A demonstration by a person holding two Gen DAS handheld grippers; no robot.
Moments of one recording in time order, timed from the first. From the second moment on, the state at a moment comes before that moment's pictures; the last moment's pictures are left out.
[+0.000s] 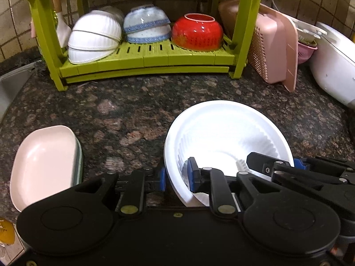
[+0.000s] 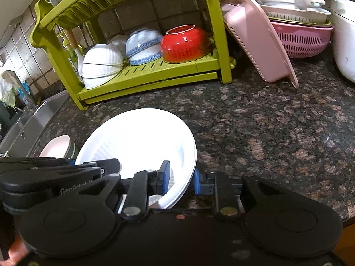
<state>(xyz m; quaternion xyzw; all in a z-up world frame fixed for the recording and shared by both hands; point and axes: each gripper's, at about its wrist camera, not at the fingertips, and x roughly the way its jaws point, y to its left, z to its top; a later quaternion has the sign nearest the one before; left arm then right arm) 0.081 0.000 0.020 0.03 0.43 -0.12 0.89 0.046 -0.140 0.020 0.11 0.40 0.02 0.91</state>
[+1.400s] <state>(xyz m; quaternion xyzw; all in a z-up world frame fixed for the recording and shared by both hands) 0.093 0.179 0.025 -0.04 0.42 0.07 0.91 0.115 0.050 0.019 0.09 0.39 0.18 0.90</state>
